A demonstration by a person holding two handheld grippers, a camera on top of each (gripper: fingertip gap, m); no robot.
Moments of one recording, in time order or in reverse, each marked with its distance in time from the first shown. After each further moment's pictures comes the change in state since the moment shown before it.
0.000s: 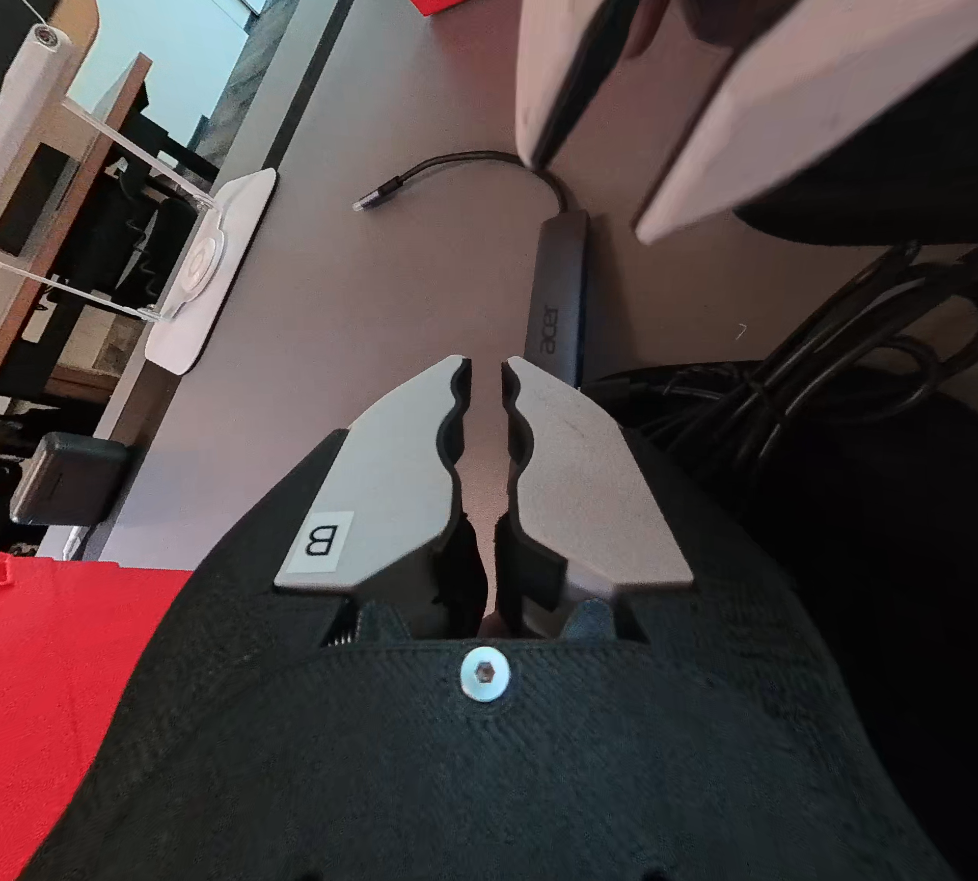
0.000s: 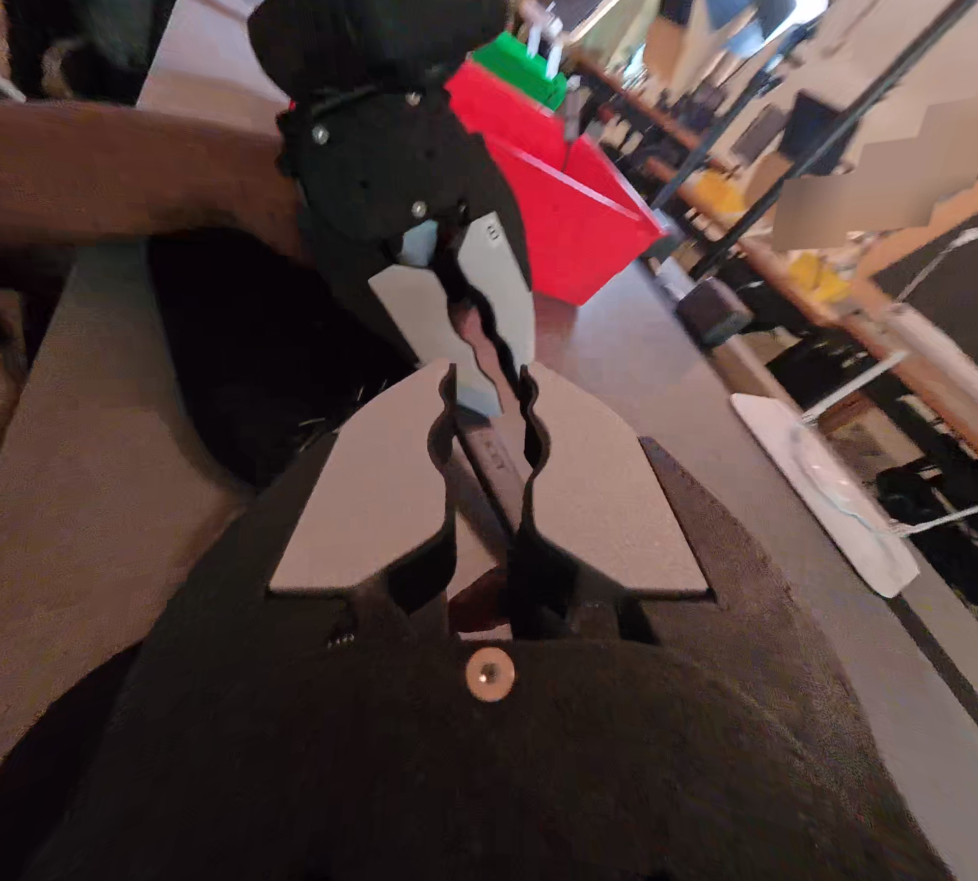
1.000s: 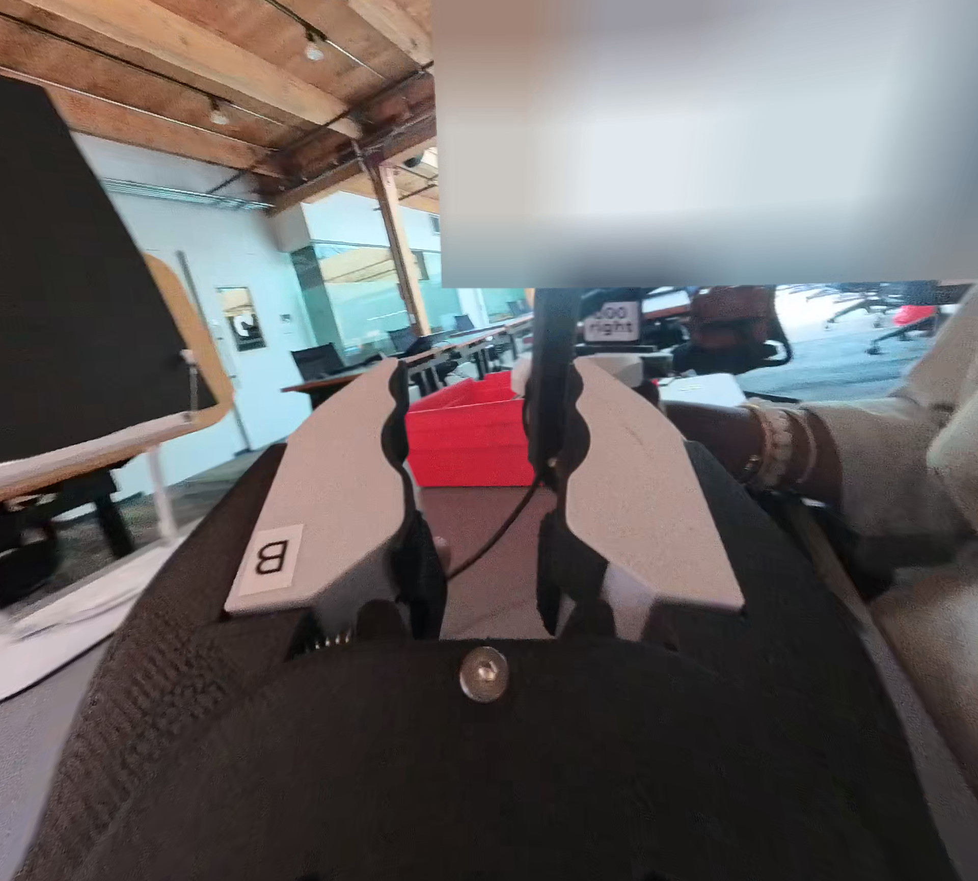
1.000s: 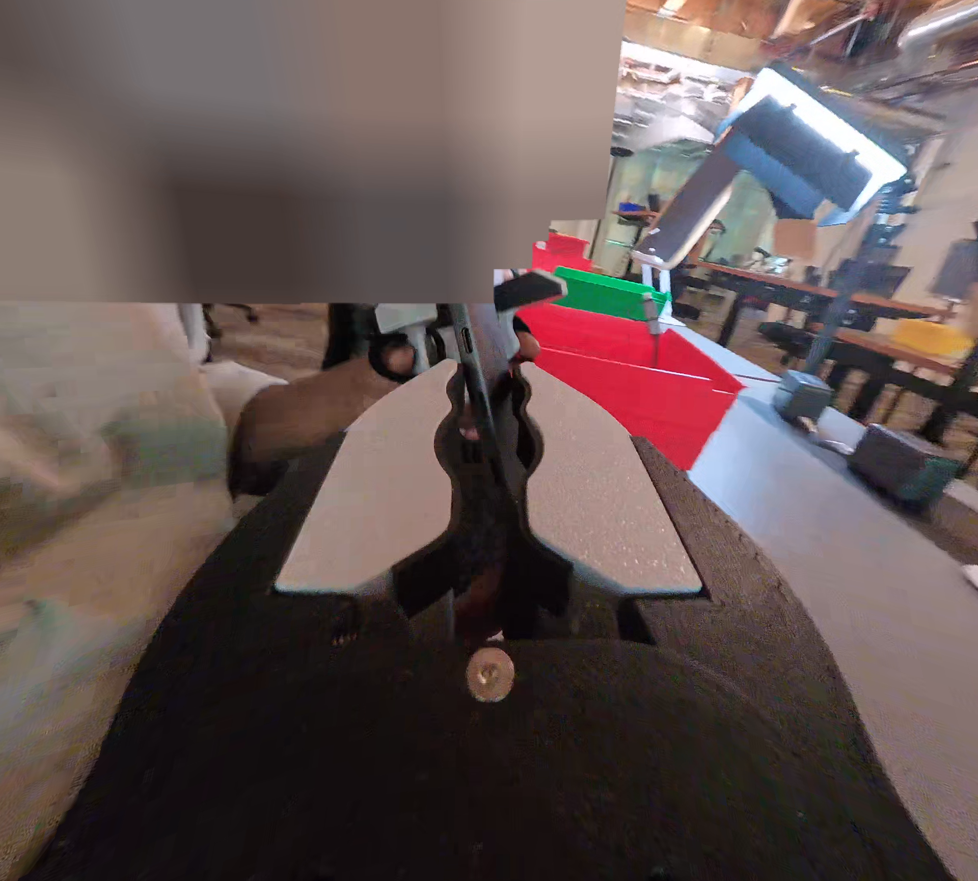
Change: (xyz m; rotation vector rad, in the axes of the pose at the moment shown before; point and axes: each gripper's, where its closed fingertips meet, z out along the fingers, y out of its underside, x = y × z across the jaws) left arm -0.035 -0.107 -0.108 1.035 0.037 -0.354; right arm 0.026 -0.057 -0.036 0.461 -0.305 0.326
